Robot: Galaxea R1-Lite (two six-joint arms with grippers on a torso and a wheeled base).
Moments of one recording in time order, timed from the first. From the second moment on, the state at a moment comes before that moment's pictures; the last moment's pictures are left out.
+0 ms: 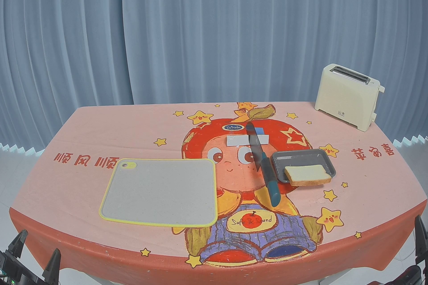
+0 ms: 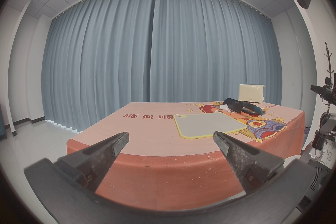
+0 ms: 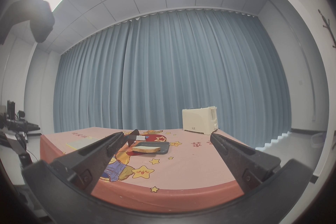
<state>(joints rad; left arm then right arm) -0.09 0.09 -0.02 -0.01 0.02 -0.02 0.06 0.08 -0.07 -0.13 0.05 0.10</state>
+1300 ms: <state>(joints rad) -0.09 0.09 -0.02 -0.01 0.02 -0.02 0.15 0.57 -0.17 -0.13 0.22 0.40</state>
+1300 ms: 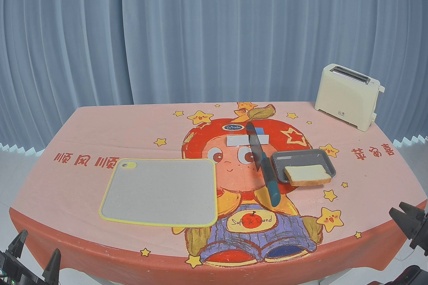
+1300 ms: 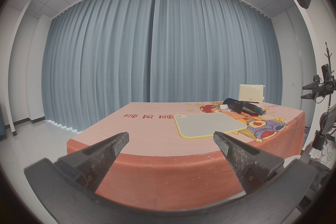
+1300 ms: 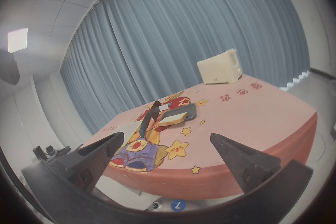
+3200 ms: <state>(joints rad) -0.09 0.09 -0.02 -0.01 0.02 -0.02 0.39 0.68 -0.13 -0.24 0.27 1.10</state>
